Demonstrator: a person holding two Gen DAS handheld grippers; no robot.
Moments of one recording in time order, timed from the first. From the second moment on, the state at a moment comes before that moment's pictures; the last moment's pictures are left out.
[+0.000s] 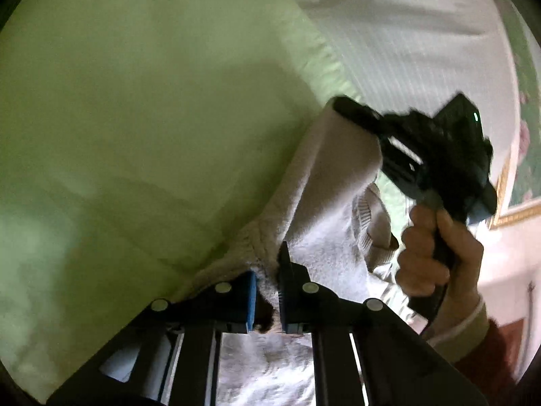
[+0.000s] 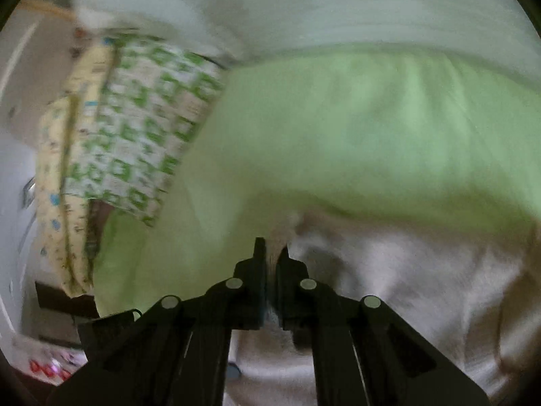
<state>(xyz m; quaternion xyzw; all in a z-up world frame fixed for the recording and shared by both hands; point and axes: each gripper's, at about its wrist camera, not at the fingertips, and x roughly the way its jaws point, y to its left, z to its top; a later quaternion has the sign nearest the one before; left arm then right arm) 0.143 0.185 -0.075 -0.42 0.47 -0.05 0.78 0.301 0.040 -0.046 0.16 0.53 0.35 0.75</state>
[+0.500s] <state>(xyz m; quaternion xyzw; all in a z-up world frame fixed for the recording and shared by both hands) 0.146 0.190 -0.070 -0.32 0.50 -0.10 0.80 0.298 0.038 -0.050 0.16 0.51 0.29 0.79</state>
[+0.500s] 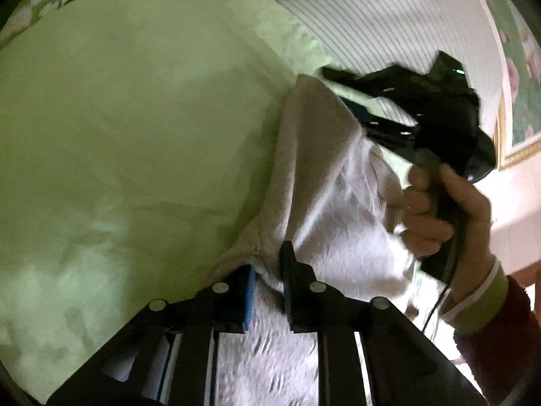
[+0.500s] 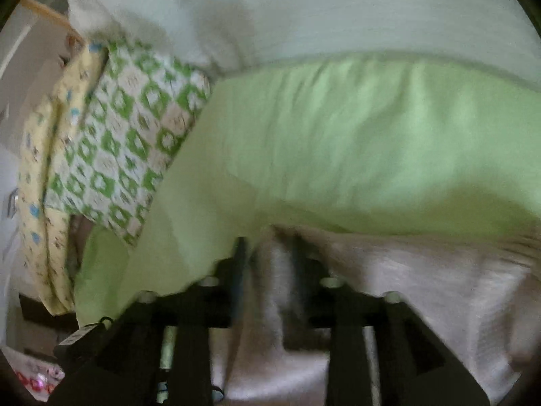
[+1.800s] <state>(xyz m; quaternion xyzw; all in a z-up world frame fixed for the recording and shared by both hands) 0.254 0.124 -0.060 -0.19 0.51 -0.05 0.83 0.051 -0.242 -0.087 0.33 0.46 -0.03 0.82</state>
